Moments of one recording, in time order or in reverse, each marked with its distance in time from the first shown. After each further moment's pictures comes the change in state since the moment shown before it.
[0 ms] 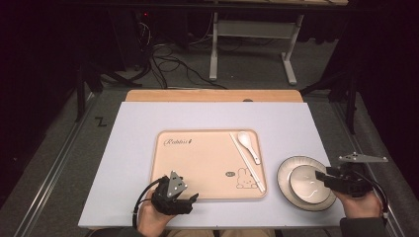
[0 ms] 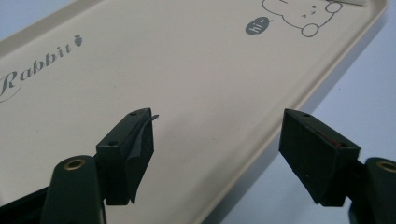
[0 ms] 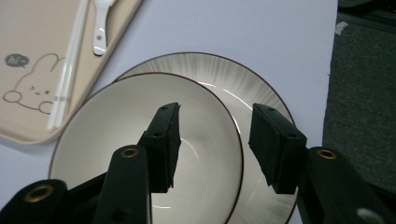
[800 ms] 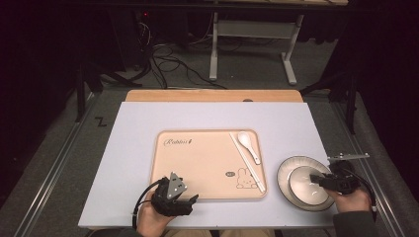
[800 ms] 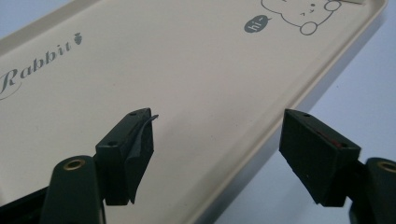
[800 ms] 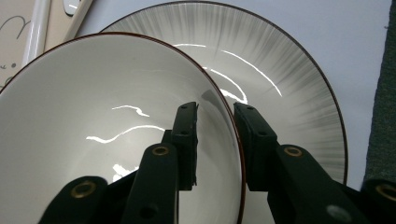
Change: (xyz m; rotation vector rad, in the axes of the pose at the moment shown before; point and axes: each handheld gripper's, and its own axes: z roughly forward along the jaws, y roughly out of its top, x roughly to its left) left arm -0.001 -0.002 -0.001 0.003 0.004 -0.003; right arm -0.011 -0.006 0.042 0.142 0.077 0.033
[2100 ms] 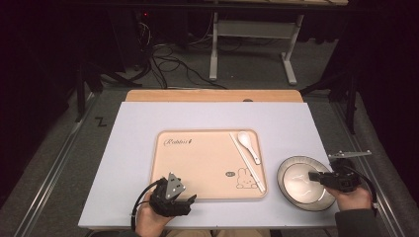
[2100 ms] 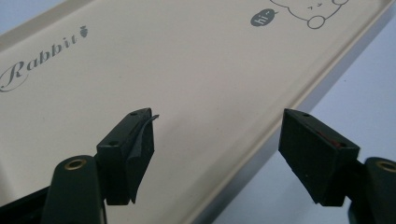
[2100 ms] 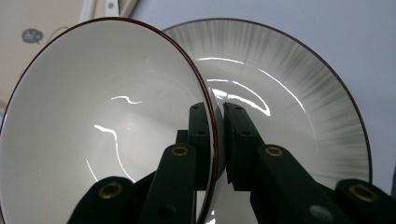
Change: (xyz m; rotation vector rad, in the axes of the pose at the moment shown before) left arm 0.001 -0.004 -0.001 0.006 0.016 -0.004; right arm 0.002 0.007 -0.008 -0.037 0.102 -0.020
